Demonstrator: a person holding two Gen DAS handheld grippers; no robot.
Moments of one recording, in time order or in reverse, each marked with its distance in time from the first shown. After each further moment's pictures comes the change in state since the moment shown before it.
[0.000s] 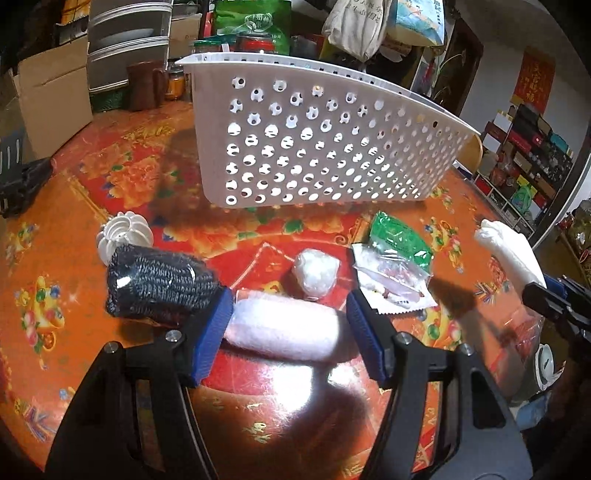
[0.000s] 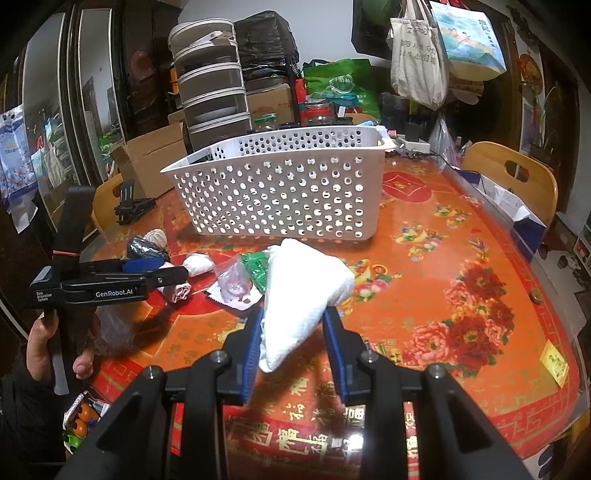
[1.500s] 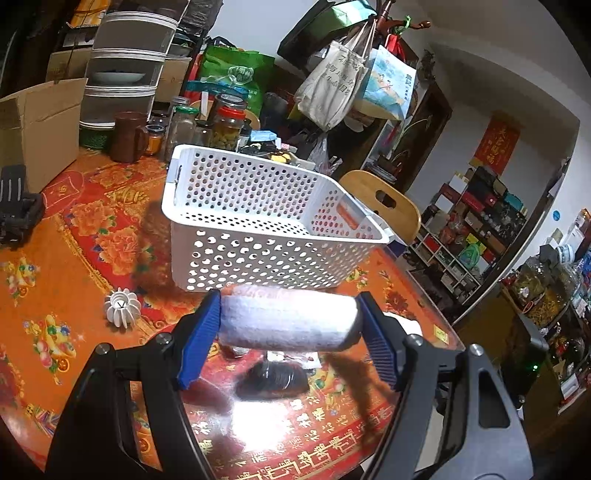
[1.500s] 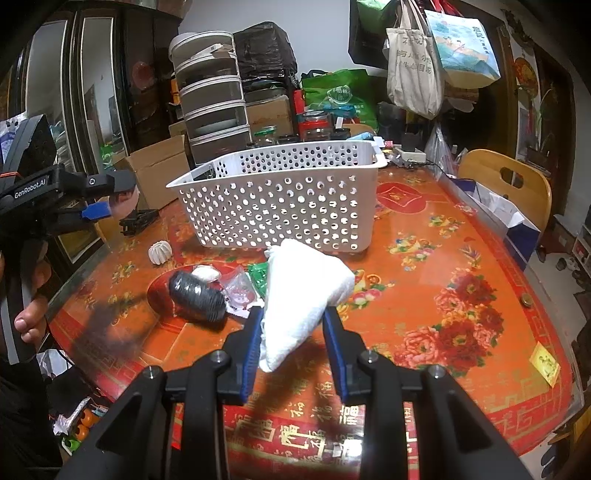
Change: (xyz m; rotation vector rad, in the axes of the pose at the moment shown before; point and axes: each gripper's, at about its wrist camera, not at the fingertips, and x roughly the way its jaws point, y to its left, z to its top) left arm -0.130 -0.018 0.056 -0.102 -0.192 -0.201; right arm -0.021 -0.001 0.003 0.005 -0.039 -0.005
